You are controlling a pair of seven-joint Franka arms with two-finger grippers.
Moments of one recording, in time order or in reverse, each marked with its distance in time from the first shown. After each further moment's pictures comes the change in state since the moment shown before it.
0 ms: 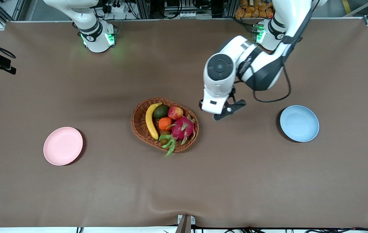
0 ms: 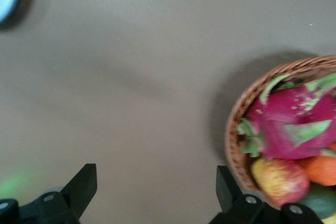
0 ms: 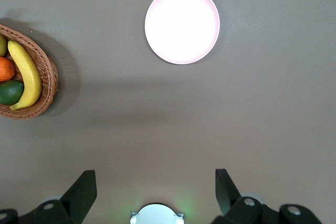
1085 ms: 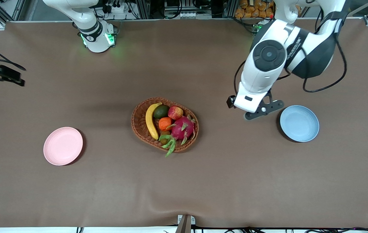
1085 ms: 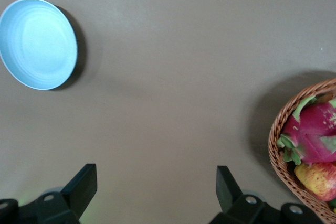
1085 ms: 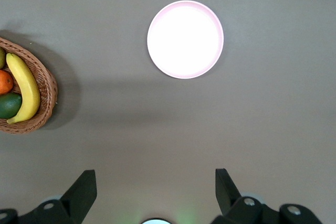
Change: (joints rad) left arm 0.173 -0.178 0.000 -0.070 0.000 -0.097 0.397; right arm 0.027 0.046 -0.015 0.023 -0.001 0.061 -0.007
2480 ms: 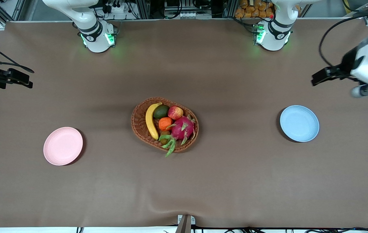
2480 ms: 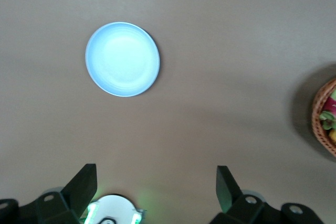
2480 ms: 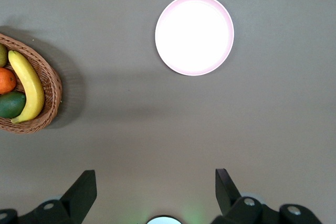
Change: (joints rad) left arm 0.277 -0.274 0.139 0.005 -0.165 -0.236 0.491; right arm 0.059 0.043 0.009 0.009 0.001 -0.009 0.081
